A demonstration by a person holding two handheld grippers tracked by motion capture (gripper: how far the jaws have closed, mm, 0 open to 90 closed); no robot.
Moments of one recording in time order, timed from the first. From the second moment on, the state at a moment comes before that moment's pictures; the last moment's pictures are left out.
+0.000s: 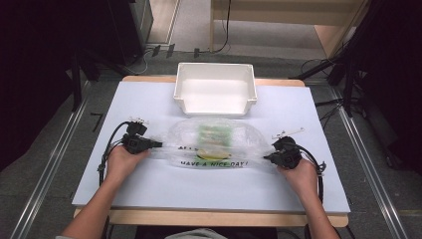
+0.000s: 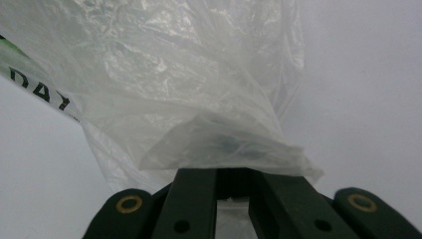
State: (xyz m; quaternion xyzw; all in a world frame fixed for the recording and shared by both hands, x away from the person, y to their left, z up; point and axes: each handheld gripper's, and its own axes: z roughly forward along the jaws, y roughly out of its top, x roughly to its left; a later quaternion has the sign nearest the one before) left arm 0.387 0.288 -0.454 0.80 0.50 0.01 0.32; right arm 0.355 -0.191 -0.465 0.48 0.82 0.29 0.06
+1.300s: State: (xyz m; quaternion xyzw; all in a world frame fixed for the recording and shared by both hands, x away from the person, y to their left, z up) left arm 0.372 0.263 -0.415 0.82 0.43 0.02 0.38; right arm 0.342 -0.182 -0.434 0.43 0.82 0.37 0.08
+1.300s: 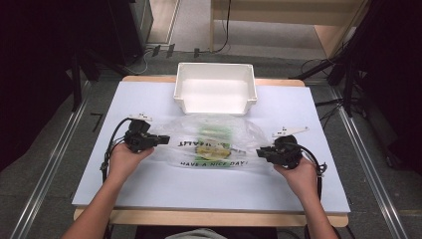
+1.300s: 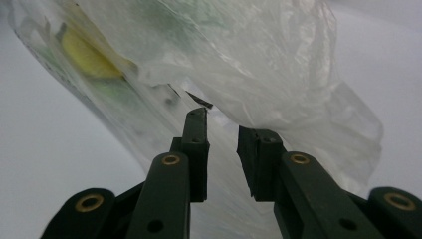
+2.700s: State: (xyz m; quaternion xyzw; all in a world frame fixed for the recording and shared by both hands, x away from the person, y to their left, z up) left arm 0.429 0.208 -0.382 0.83 0.41 0.03 0.38; right arm 0.390 -0.121 -0.372 0.38 0.82 0.41 0.08
